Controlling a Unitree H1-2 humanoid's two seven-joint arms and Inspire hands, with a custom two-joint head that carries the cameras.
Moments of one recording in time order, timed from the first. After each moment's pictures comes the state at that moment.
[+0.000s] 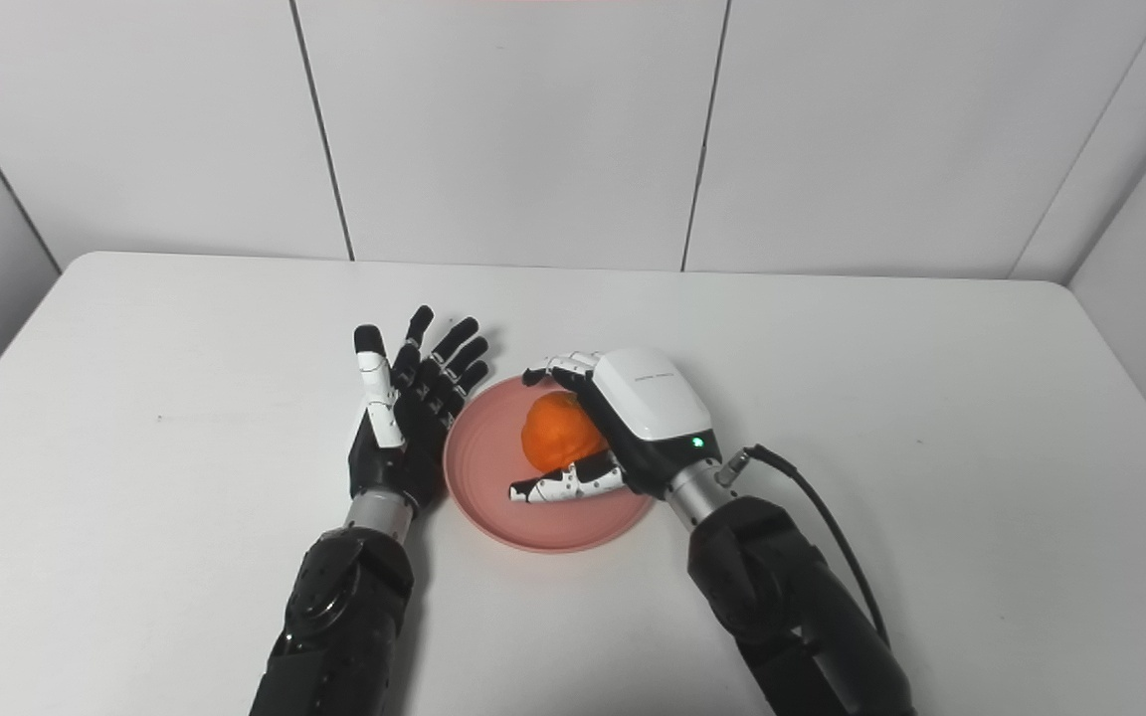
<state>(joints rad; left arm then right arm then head) -0.30 -0.20 0.03 0.26 -0.34 0.06 -0.01 -0.40 -0.24 0.40 0.06 -0.83 -0.03 0.08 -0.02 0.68</state>
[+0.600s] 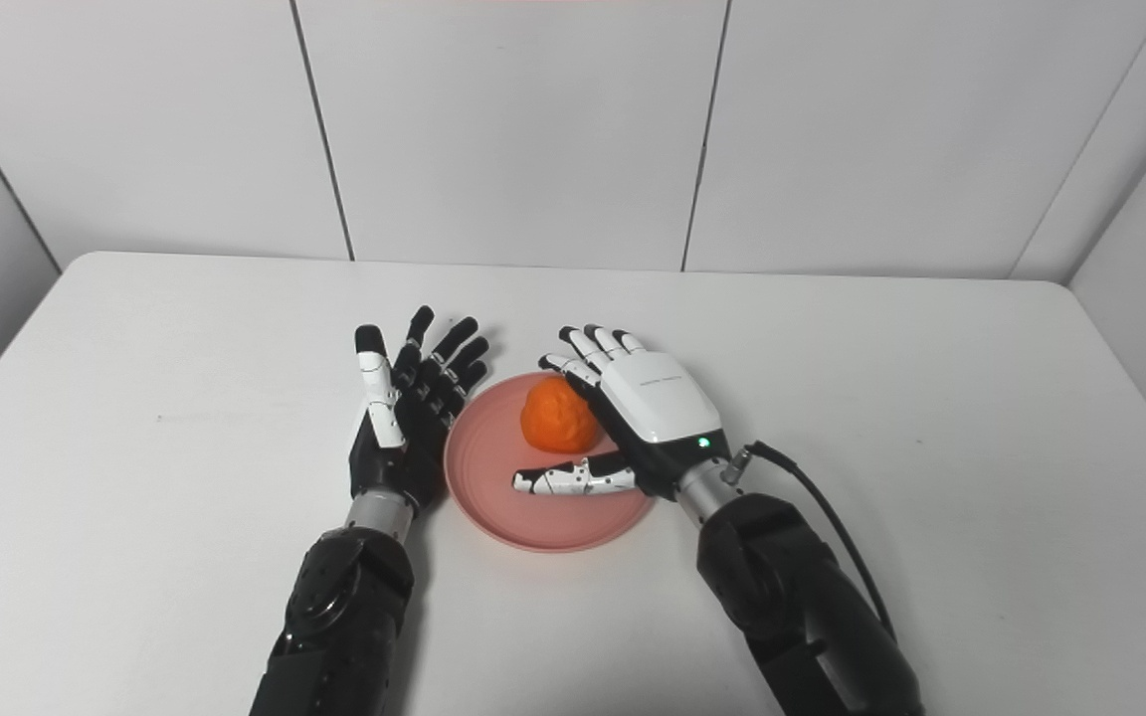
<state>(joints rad) -0.30 -0.20 0.03 0.26 -0.33 0.06 -0.01 -0.40 -0.24 0.35 0.05 -0.85 0.00 0.13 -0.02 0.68</state>
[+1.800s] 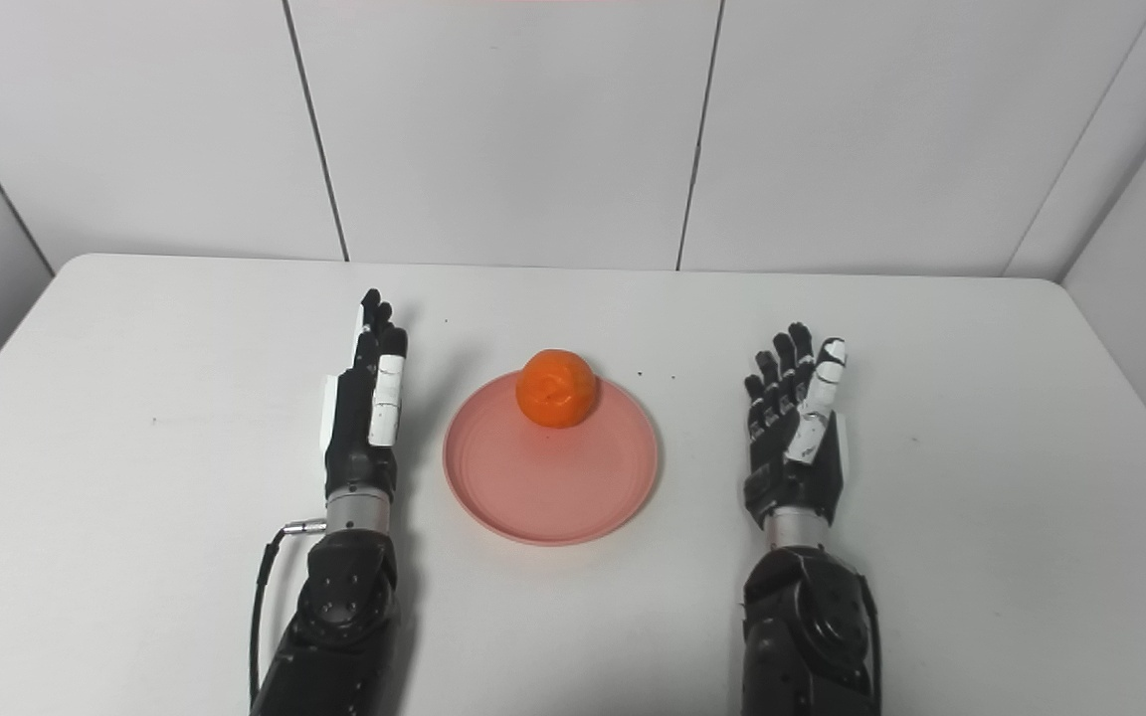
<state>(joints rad) -0.33 -0.16 -0.01 0.33 0.15 -0.17 0.25 -0.30 0.12 -0.25 0.17 0.36 0.08 -0.04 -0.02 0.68</state>
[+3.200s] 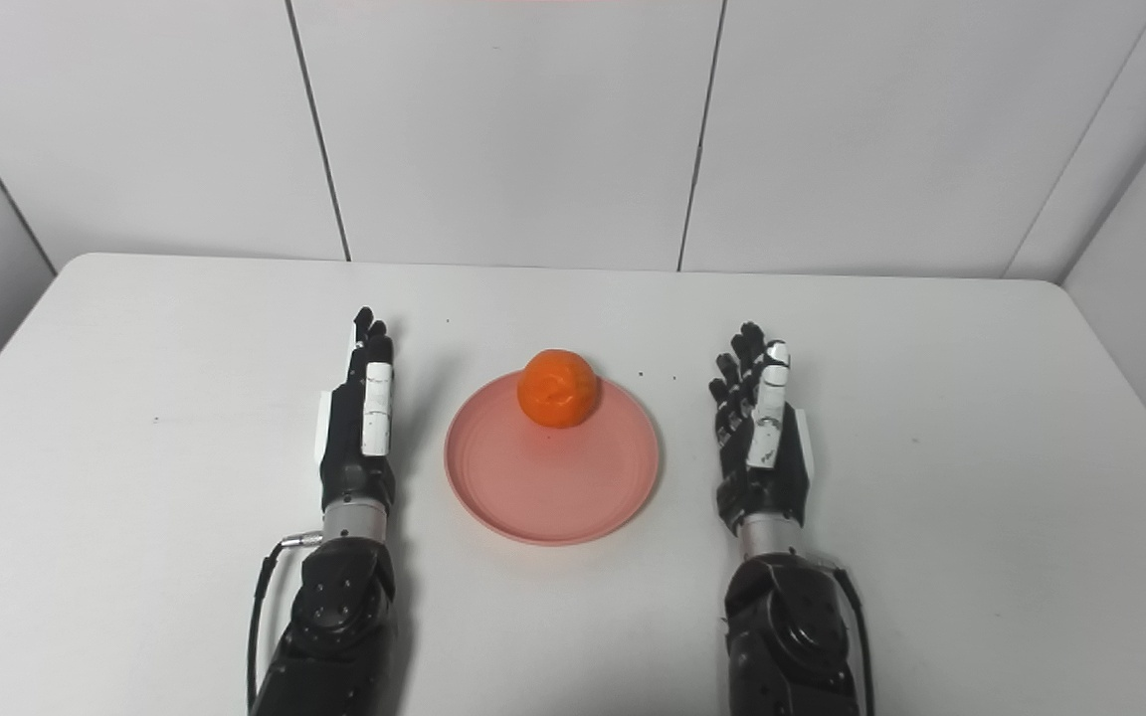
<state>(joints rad) -0.31 -0.17 -0.01 0.30 0.09 -0.09 0.23 -0.27 0.09 -0.14 0.18 0.25 0.04 -0.01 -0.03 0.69</state>
